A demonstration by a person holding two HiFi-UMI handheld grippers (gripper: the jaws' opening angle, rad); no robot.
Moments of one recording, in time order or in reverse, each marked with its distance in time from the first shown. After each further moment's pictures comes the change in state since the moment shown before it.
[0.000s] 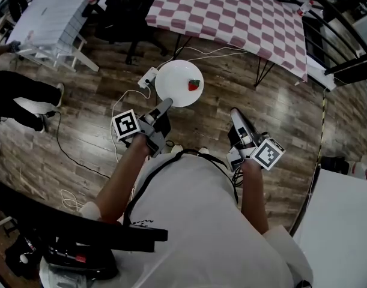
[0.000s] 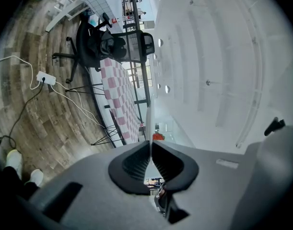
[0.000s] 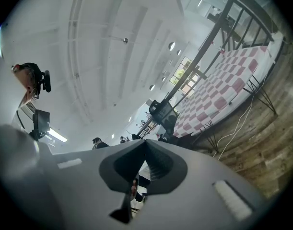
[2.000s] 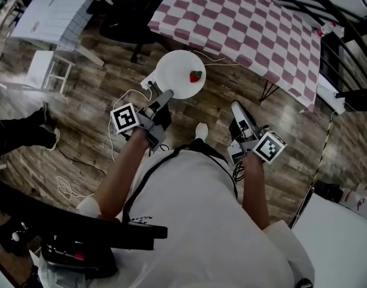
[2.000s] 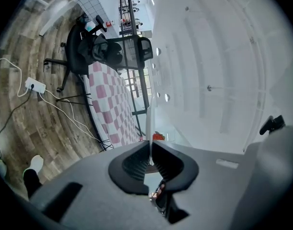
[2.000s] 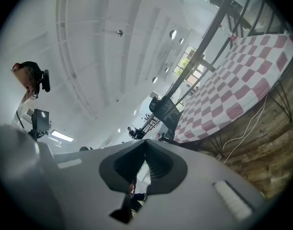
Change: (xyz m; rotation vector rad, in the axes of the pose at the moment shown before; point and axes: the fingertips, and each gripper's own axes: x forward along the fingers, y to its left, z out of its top) left arm 0.137 0.001 0.088 0.028 -0.125 0.007; right arm 0.113 -0.088 0.122 0.027 0.113 0.086
